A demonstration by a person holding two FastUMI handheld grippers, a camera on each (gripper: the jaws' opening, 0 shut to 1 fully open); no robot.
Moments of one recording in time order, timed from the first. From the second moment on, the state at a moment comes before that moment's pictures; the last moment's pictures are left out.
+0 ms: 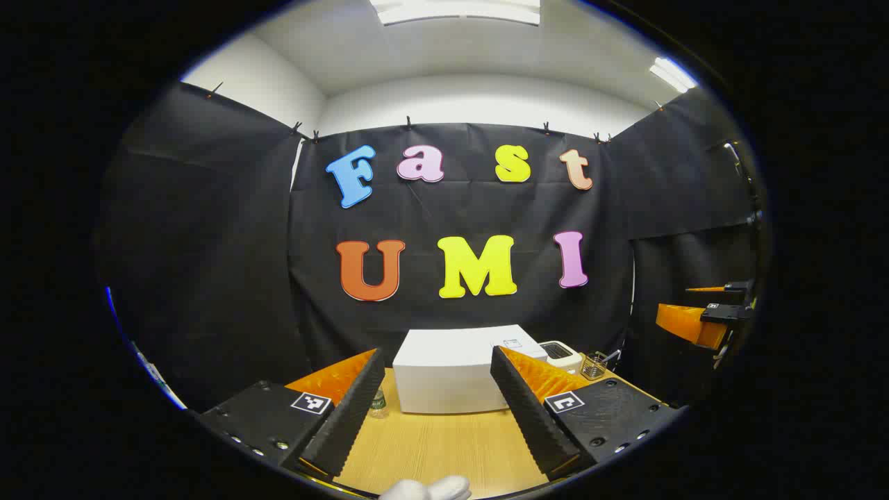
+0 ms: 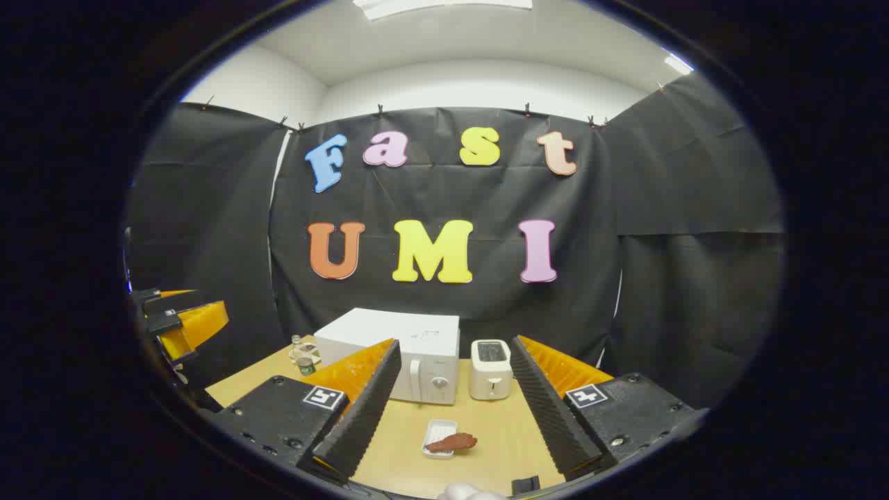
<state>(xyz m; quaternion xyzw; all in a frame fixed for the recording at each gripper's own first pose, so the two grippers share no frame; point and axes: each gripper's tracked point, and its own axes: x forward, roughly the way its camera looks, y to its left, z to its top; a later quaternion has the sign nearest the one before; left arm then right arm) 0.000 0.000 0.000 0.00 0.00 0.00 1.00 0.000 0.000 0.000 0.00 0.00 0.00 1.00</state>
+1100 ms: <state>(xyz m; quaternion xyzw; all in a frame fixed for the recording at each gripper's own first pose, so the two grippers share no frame) 0.032 0.003 -0.021 0.00 0.02 0.01 1.00 0.022 -0.009 -0.005 0.00 0.00 -0.01 1.00</state>
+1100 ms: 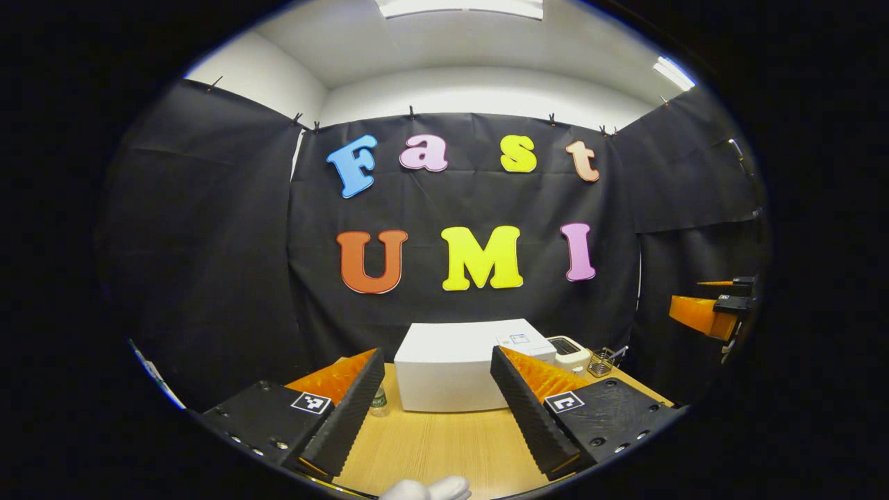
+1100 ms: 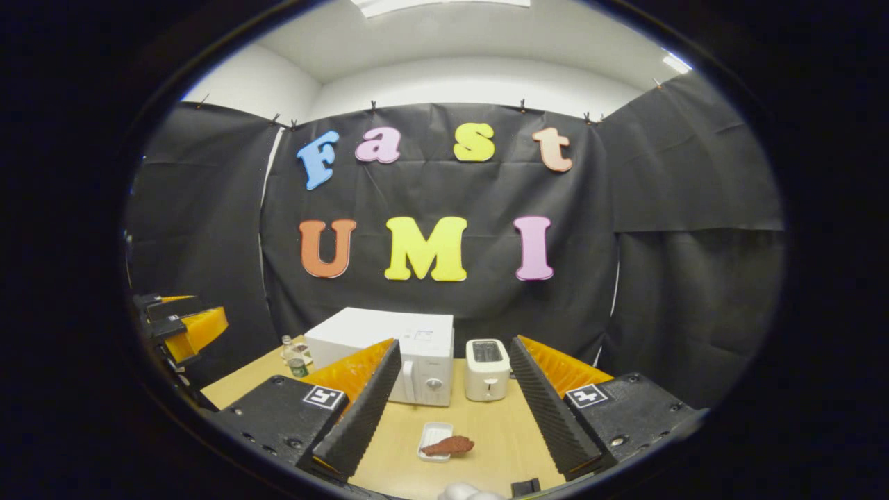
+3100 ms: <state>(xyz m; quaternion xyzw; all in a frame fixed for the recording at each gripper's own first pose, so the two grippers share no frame) 0.316 -0.192 -0.300 -0.02 0.13 -0.02 0.99 0.108 -0.161 -0.041 -0.04 0.09 -0.06 0.99</state>
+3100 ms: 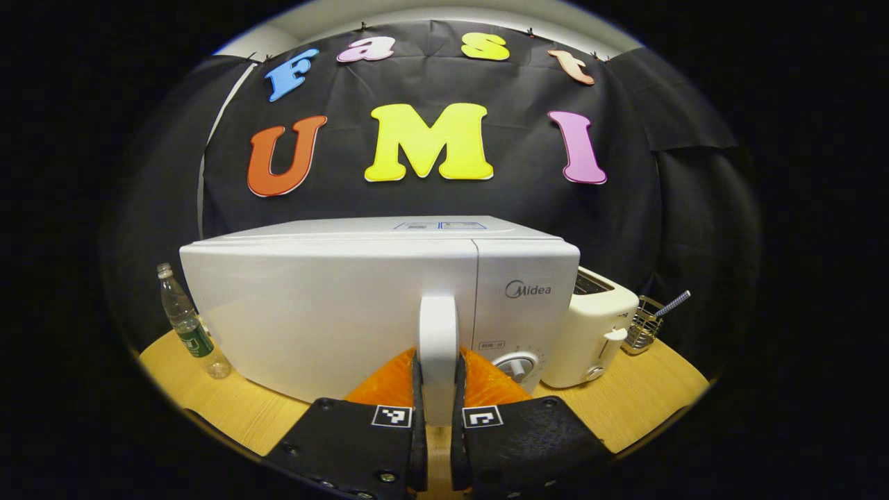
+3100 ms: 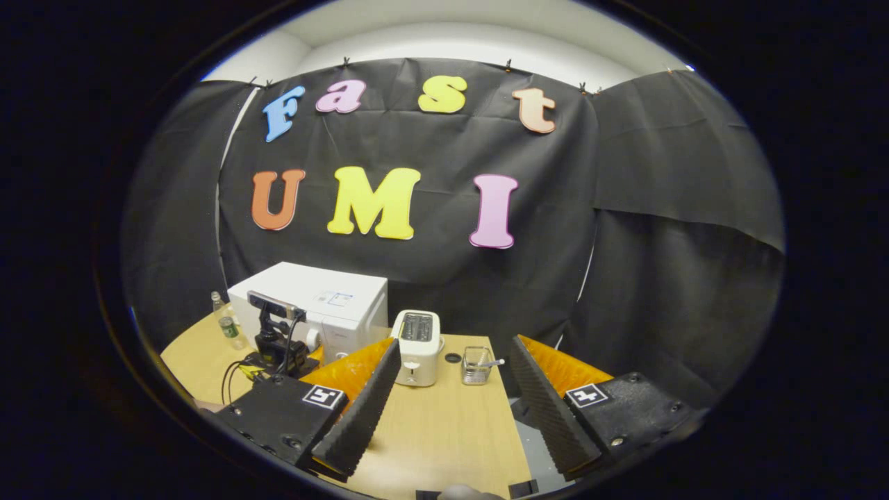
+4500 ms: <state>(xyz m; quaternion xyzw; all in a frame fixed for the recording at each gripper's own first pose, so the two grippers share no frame) 0.082 -0.006 -0.303 0.04 0.21 0.00 0.98 0.057 0.017 -0.047 -0.07 0.07 0.04 0.99</state>
